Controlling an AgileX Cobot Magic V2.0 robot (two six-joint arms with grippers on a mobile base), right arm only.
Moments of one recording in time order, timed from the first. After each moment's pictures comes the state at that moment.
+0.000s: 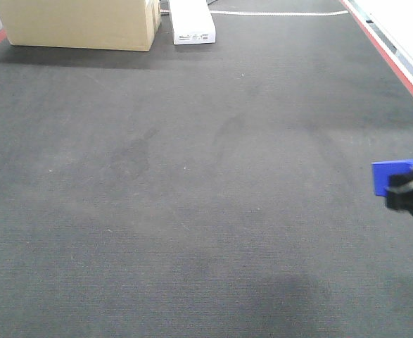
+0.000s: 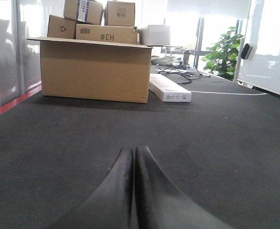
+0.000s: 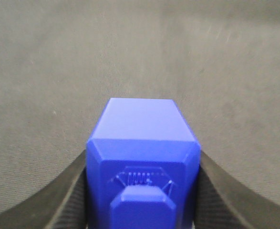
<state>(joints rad) 0.03 0.93 -0.74 0.11 0.55 -0.16</state>
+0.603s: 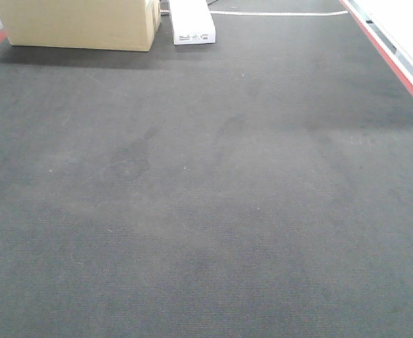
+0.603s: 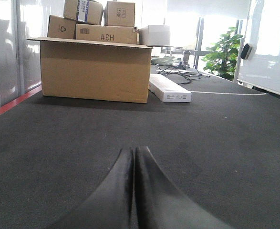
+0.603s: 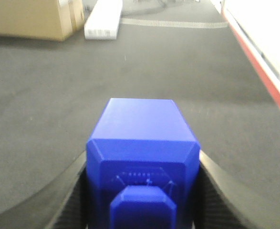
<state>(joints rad) 0.03 0.23 -0.39 0.16 0.45 -0.19</state>
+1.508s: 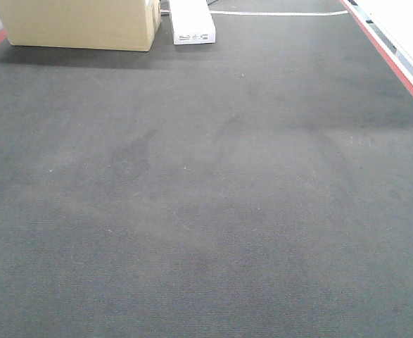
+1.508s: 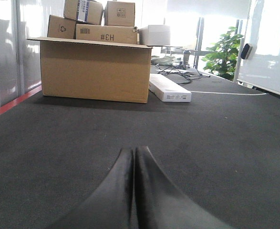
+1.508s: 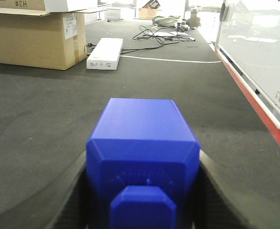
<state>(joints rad) 0.03 0.09 -0.31 0.17 0.40 -0.22</state>
